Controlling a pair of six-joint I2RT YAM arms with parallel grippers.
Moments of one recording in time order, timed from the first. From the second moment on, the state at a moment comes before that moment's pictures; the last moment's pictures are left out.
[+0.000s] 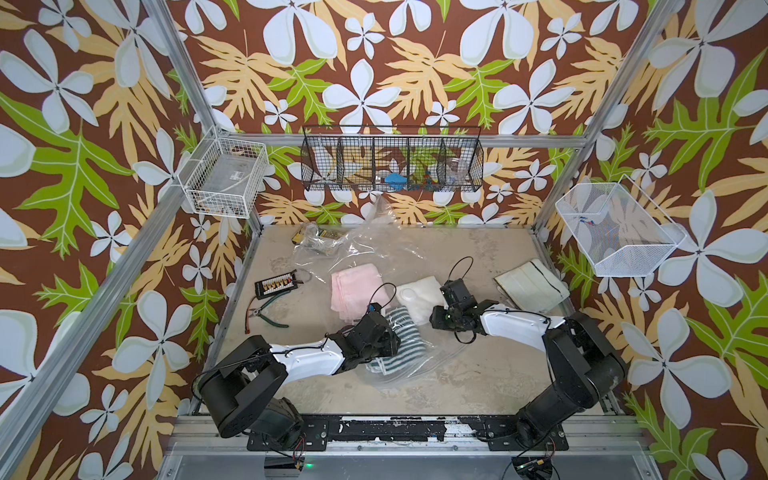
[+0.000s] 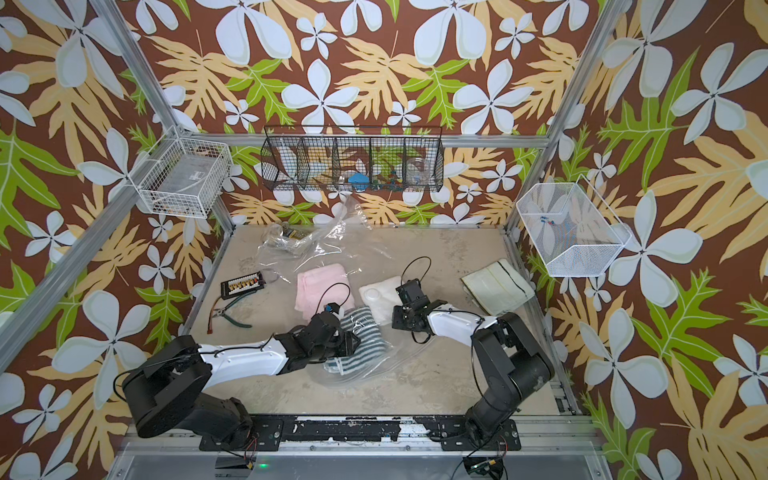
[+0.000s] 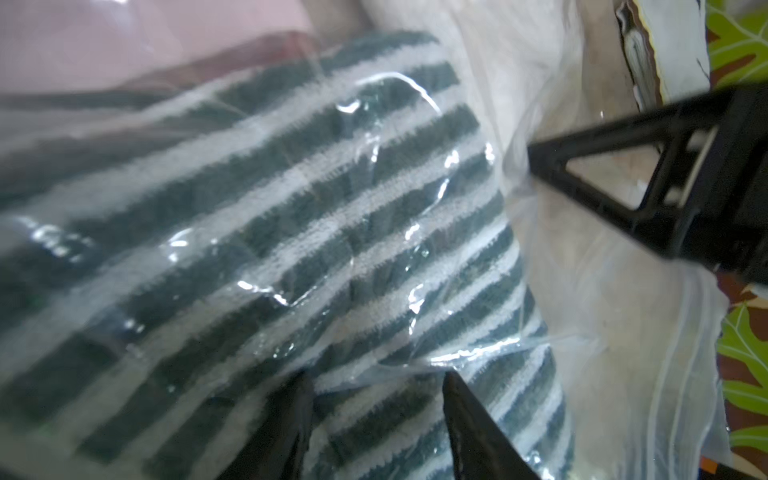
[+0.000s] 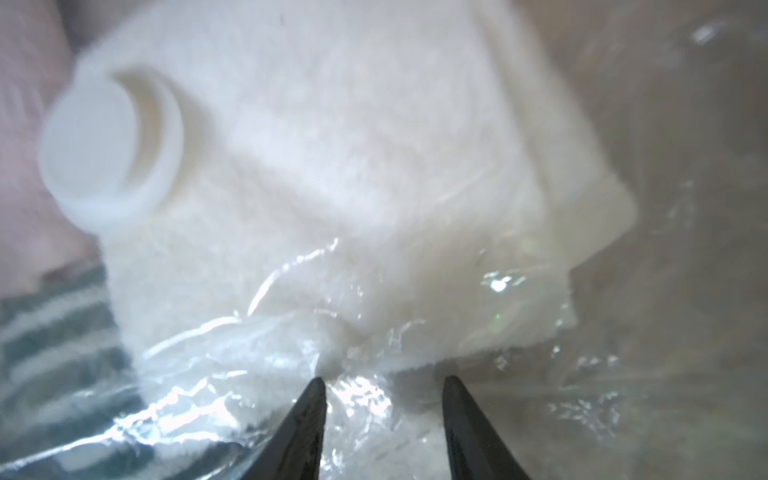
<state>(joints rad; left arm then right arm) -0.78 1.46 0.57 0.06 0.01 -0.83 0.55 1.65 0.82 -0.21 -0.05 0.61</state>
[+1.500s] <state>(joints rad) -0.70 1.26 0.82 -0.19 0.05 -0.62 0.07 1.95 1.26 -0.43 0.25 0.45</state>
